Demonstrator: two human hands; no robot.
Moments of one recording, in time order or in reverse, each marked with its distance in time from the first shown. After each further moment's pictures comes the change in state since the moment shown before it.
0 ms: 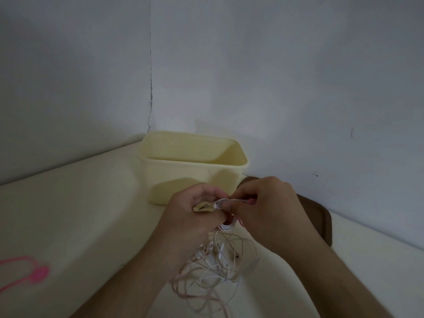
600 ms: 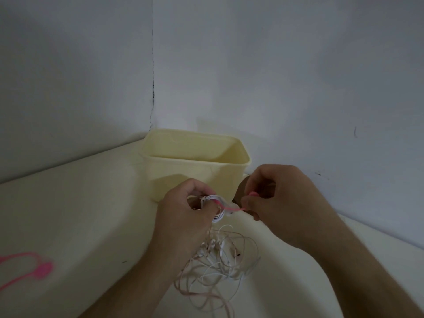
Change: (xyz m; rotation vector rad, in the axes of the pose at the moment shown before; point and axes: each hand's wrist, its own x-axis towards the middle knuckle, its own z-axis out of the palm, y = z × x) left_hand 0.000 -0.006 -0.001 0.243 0.244 0.068; right_hand -0.002 -0.005 -0.024 -0.050 0.010 0.039
